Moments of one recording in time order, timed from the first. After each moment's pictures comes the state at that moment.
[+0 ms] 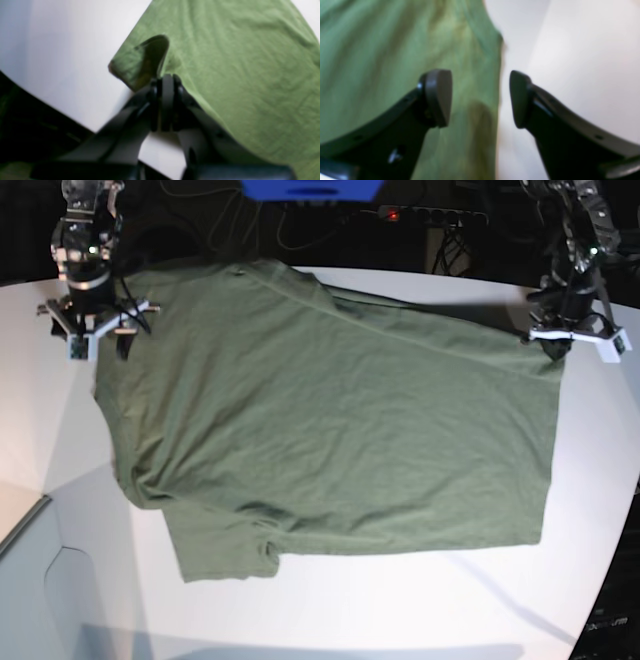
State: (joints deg) left arm 24.4 -2.5 -29.3 101.5 -30.3 0.5 31.1; right arm -23.9 4.5 20.6 86.0 -4.2 10.5 -8.1
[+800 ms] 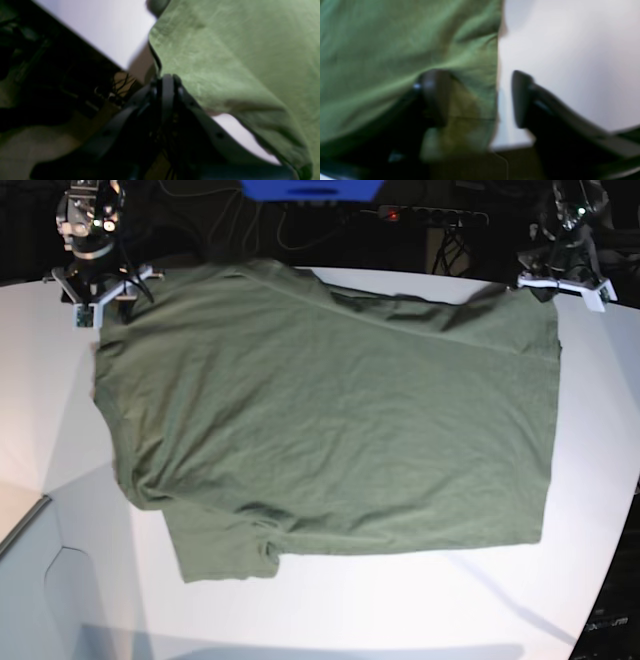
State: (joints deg) left arm 31.6 -1.5 -29.4 96.9 -30.3 0.1 30.4; right arm -26.4 4.6 20.7 80.8 -3.5 10.5 -6.2
